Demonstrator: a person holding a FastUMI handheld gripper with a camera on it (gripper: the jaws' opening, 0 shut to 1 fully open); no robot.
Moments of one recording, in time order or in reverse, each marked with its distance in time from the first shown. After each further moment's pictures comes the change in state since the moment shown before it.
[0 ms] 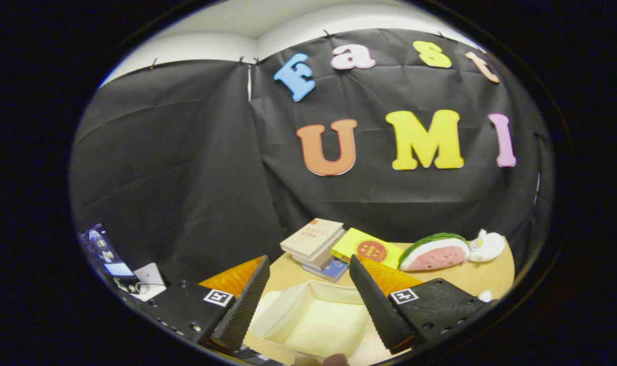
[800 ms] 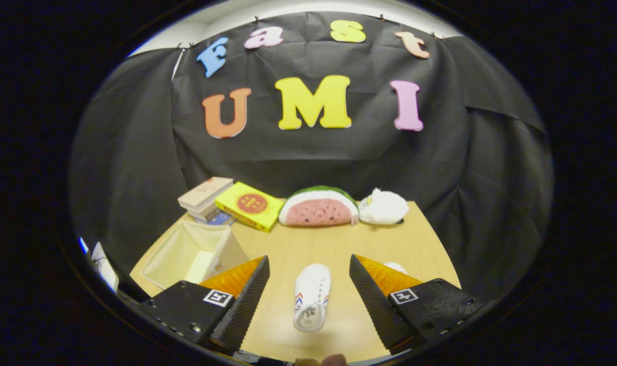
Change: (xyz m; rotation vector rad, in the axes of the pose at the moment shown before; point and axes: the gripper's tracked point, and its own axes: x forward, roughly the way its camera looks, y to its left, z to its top) arm -0.082 -0.258 -0.163 0.070 0.214 -0.356
